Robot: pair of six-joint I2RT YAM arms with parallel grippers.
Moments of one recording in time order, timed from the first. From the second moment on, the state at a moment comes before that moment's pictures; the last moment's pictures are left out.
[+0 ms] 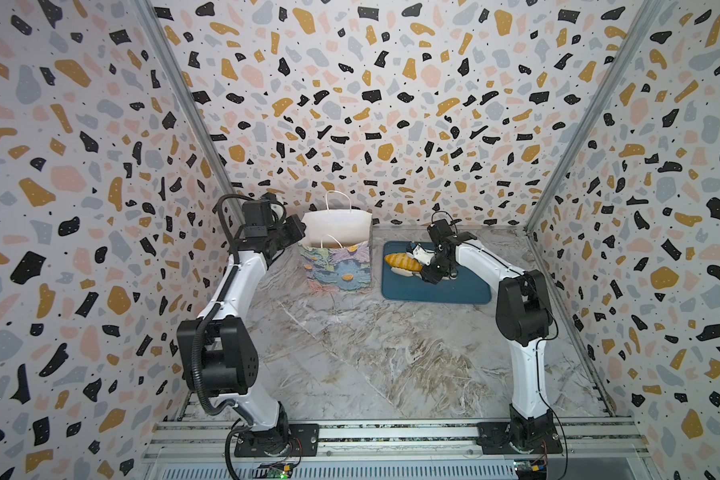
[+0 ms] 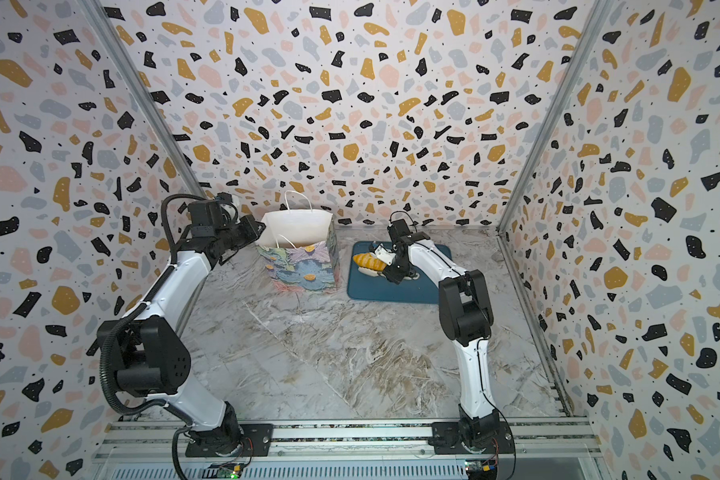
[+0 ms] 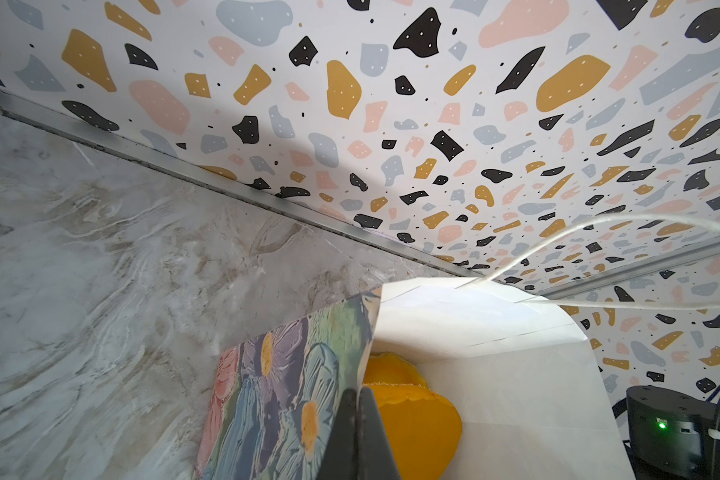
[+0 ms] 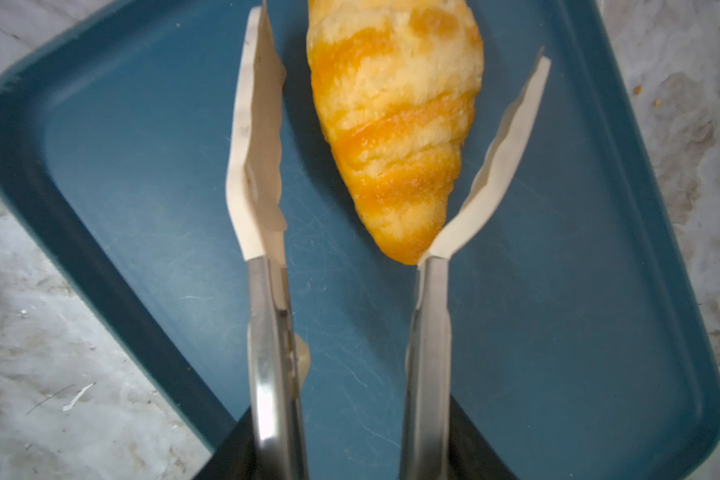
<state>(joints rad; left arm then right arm) 0.06 1.67 1.48 -0.33 0.41 -0.45 0.39 2.17 1.84 -0.85 -0.08 -0.63</state>
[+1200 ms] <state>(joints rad) 0.06 1.67 1.48 -0.33 0.41 -0.45 0.38 2.01 1.58 -0.71 -0.11 -0.55</state>
